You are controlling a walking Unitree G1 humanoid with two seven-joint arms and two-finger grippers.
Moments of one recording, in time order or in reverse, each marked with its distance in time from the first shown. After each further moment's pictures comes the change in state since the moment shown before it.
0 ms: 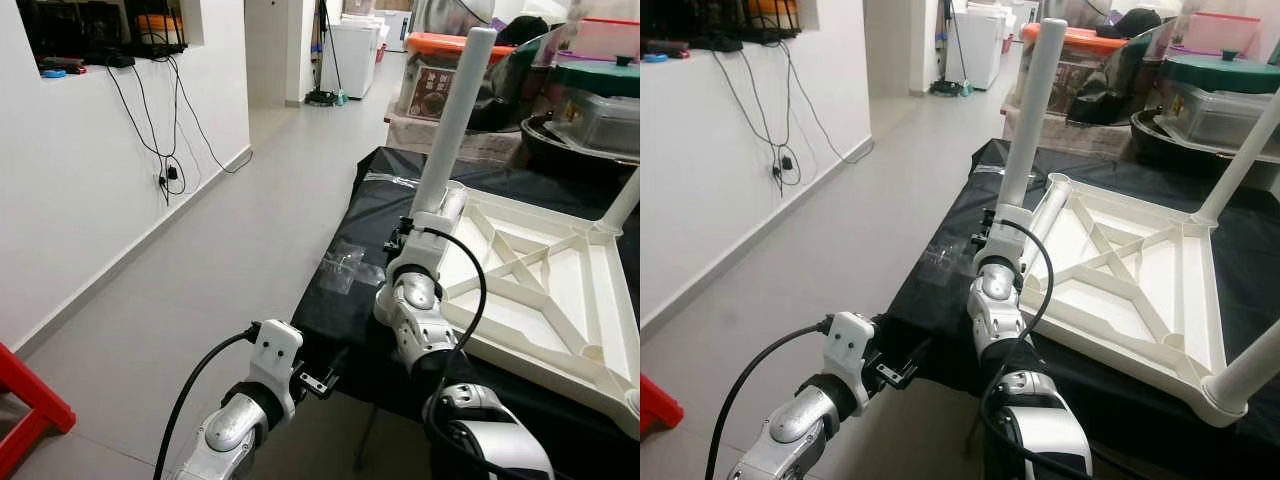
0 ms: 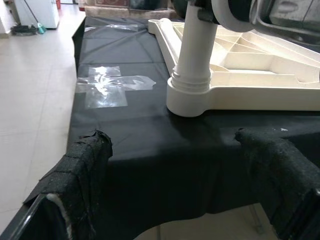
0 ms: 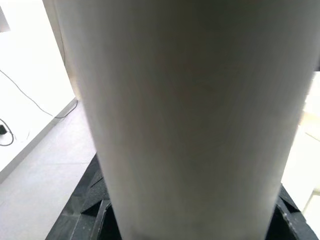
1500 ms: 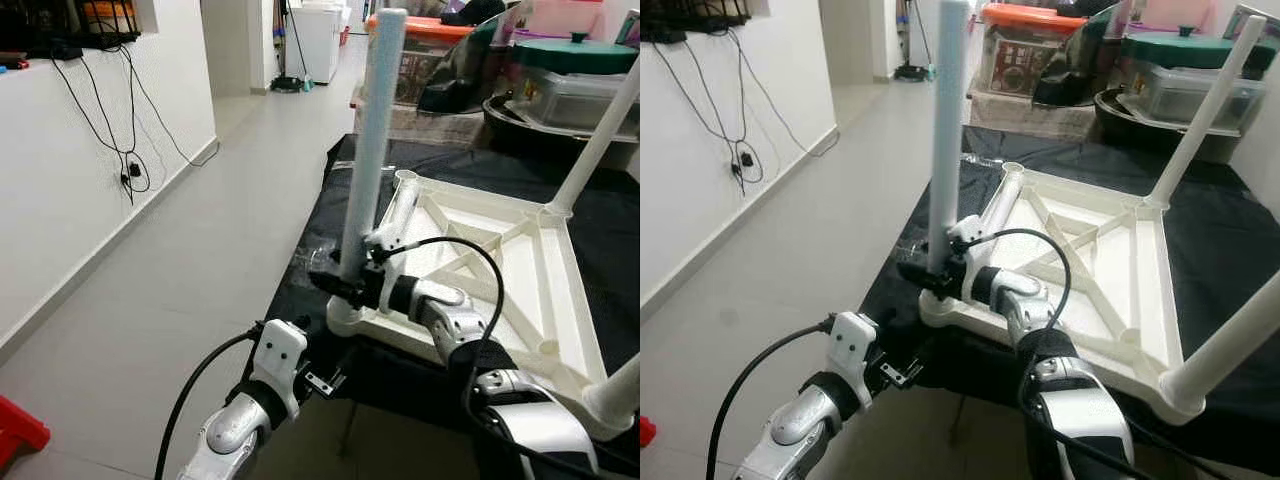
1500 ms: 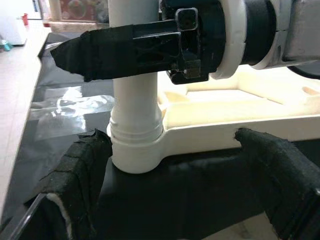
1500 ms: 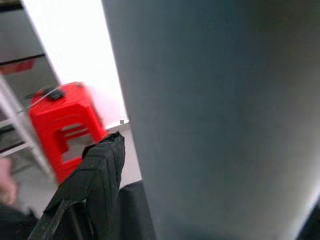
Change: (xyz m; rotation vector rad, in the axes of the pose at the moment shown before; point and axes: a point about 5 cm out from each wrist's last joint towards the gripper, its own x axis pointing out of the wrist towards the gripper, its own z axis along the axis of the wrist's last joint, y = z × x) left arm 0.000 -0.004 0.007 0.024 -0.086 -0.040; right arm -0.018 0.013 -0.008 -0.145 0.201 1.277
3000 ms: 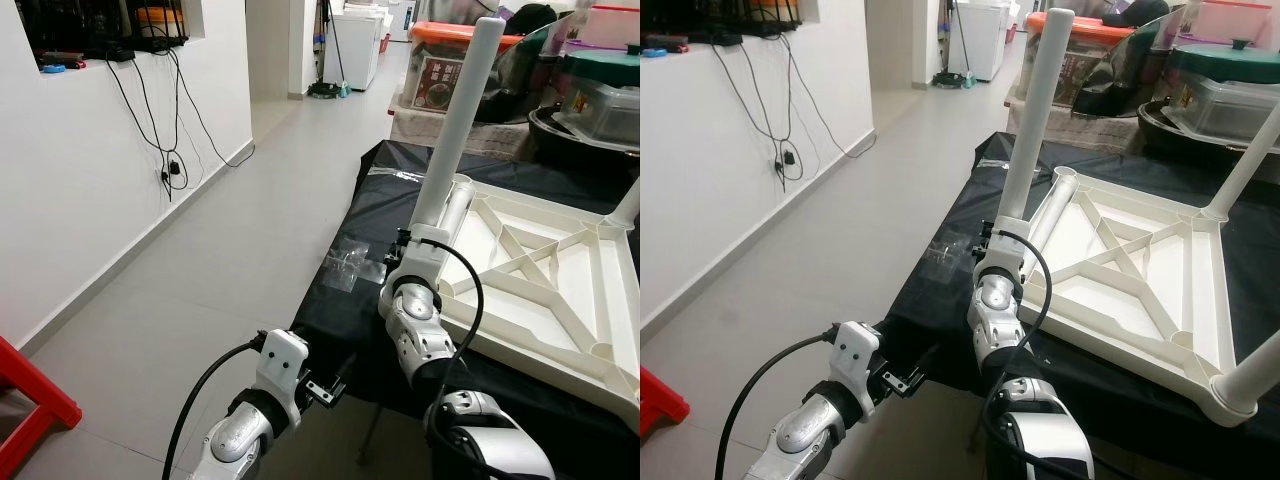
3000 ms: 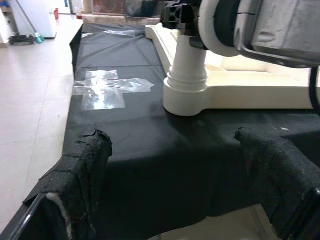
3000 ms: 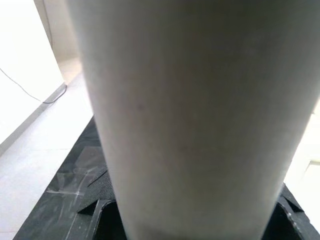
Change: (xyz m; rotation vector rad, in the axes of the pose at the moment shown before) left arm 0.000 -0.001 -0.014 -0.008 0.025 0.021; right arm -0.012 -0.019 -0.009 0.148 -0.153 -1.321
